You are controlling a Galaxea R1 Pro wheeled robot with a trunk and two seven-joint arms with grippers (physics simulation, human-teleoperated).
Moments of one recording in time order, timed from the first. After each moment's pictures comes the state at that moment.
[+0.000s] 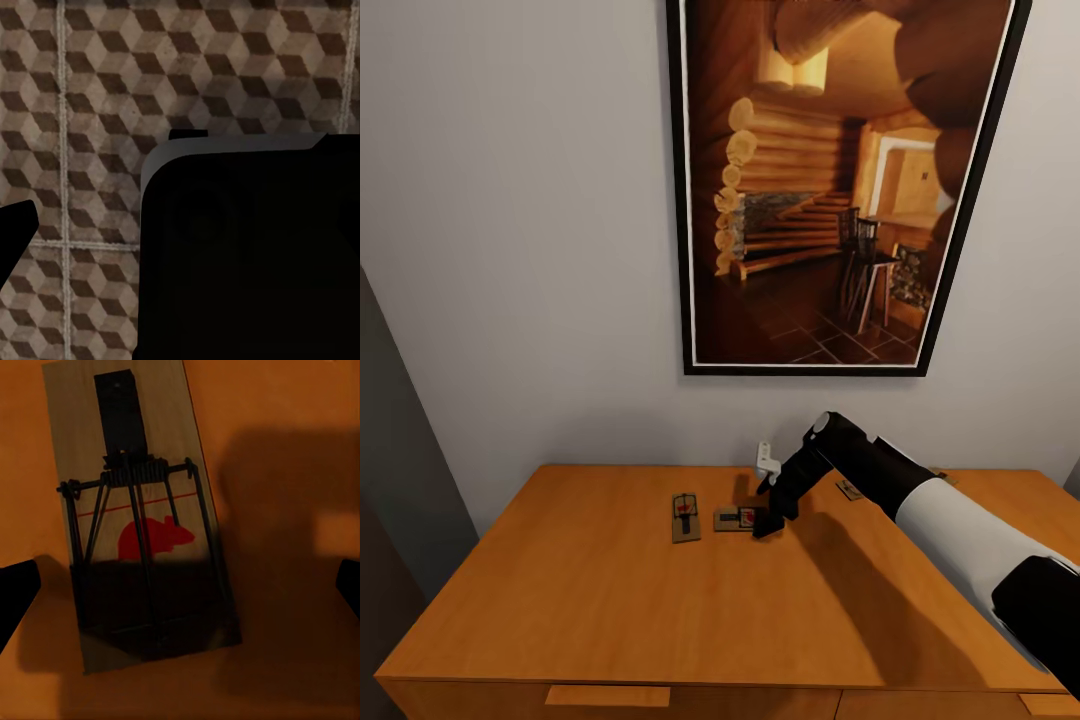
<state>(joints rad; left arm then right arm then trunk) -0.02 0.00 0.00 0.06 0.00 -0.40 0.07 -1.09 -0.14 0.77 -0.76 0.22 0.49 1.29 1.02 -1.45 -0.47</state>
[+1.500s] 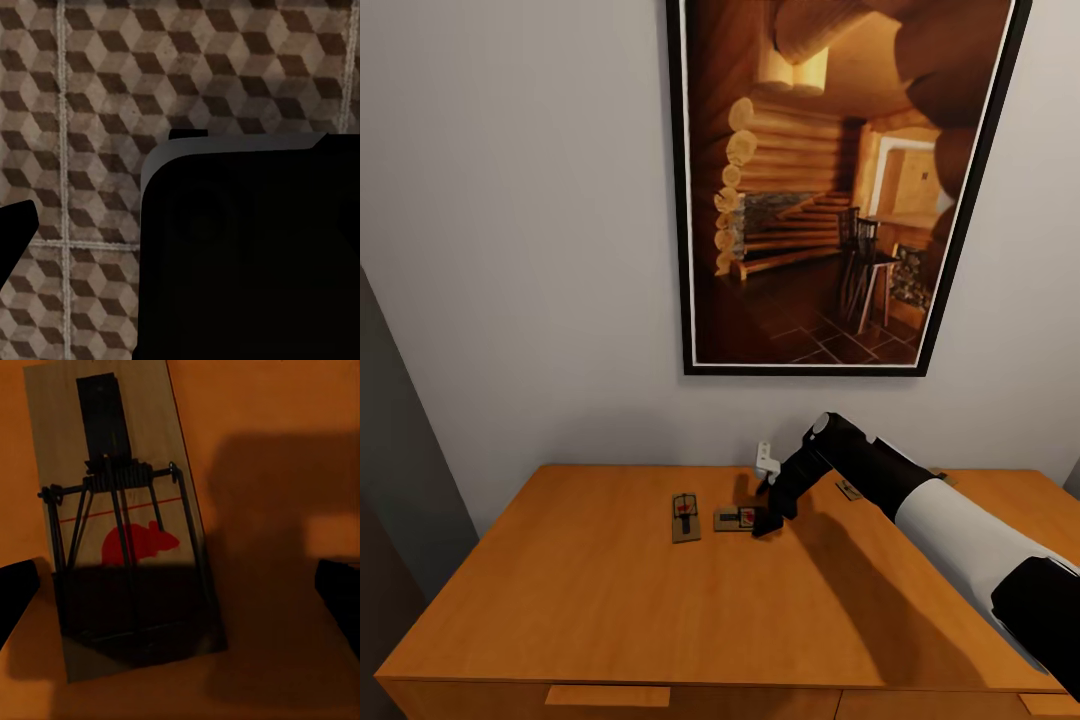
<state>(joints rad) -0.02 0.00 0.00 0.06 0.00 -0.40 0.07 -1.08 -0.14 0.77 -0.76 0.22 0.49 1.26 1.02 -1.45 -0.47</state>
